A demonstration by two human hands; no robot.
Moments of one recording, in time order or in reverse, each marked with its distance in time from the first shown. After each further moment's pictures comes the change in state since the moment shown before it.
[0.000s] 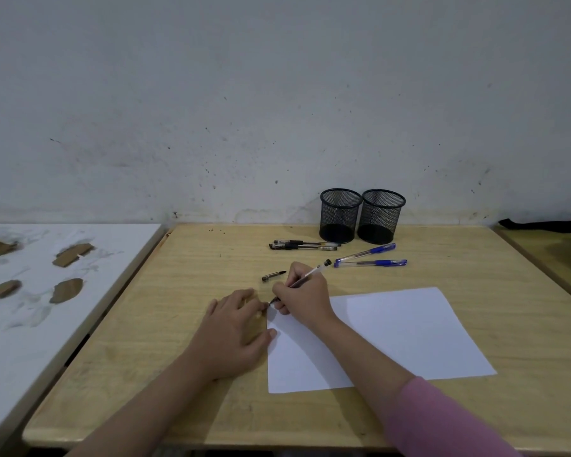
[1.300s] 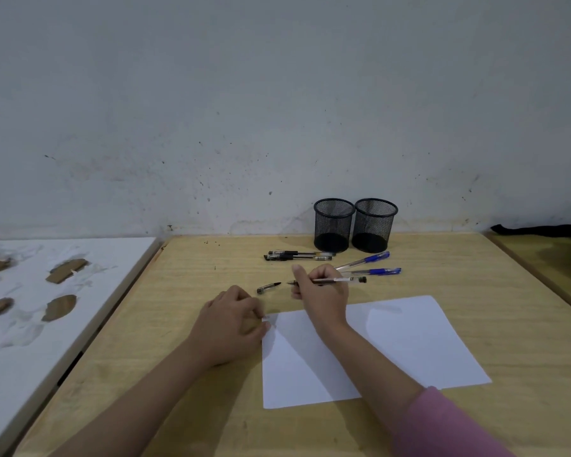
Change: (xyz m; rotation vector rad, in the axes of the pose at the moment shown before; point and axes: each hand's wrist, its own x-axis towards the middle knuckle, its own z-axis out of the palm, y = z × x) left_hand 0.028 0.008 -0.020 0.011 -0.025 -0.001; right_hand 0.001 -0.011 -0.019 0.269 0.312 0.043
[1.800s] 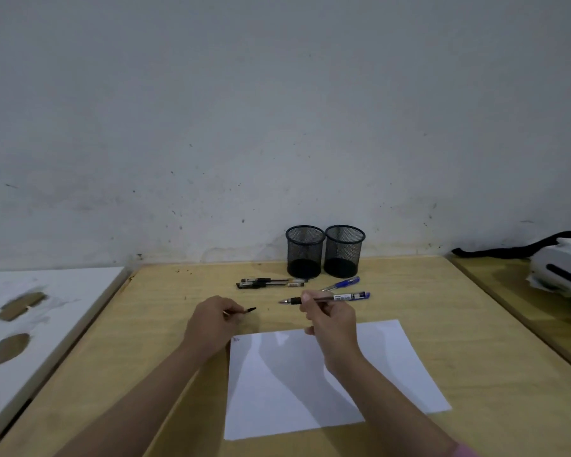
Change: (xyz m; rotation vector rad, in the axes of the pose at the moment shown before) left_hand 0.062 0.010 0.012 -0.222 0.150 -0.206; right_hand -0.003 -0.030 -0.054 -0.025 -0.012 0.031
